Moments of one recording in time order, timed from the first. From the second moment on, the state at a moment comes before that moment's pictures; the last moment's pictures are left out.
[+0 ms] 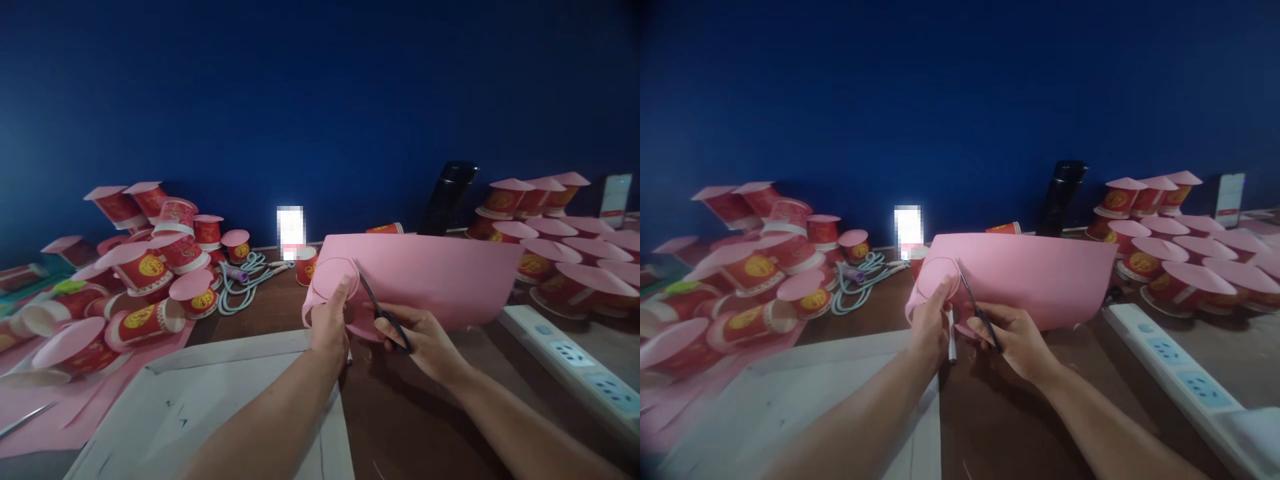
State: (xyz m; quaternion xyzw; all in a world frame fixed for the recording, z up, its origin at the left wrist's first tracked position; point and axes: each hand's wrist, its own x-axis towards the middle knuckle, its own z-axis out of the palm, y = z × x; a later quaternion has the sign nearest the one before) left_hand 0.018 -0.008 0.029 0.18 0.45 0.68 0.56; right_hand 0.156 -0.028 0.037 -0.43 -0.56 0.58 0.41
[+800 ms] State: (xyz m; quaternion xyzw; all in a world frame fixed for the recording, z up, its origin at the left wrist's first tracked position) left_hand 0.018 -0.021 0.040 0.30 0.39 0.68 0.54; right_hand 0.157 -0.032 0.047 -0.44 -0.57 0.54 0.44
